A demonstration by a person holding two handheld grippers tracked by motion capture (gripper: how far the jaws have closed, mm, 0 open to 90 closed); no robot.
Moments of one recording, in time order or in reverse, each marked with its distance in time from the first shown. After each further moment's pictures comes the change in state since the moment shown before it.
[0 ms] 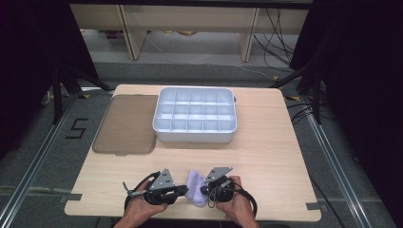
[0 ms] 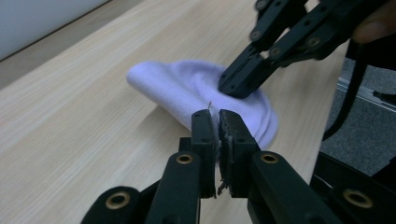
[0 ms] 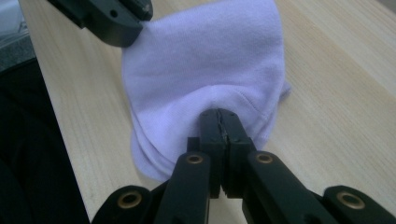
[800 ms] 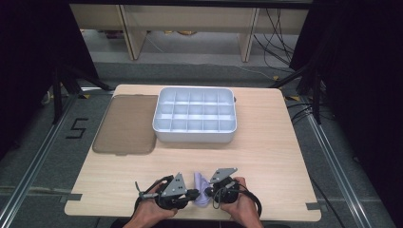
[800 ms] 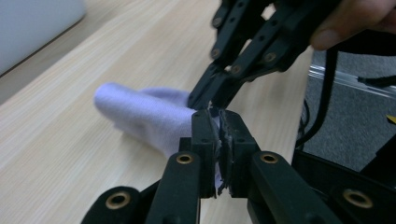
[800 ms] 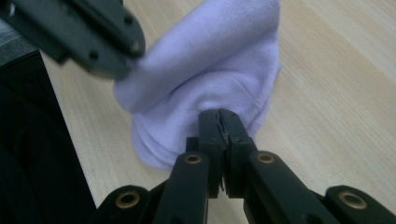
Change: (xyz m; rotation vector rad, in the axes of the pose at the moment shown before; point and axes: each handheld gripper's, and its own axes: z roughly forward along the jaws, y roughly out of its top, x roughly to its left) left arm -0.023 0.015 0.021 0.005 -0.073 0.137; right arm -0.005 -0.010 -0.009 0.004 0.013 0.017
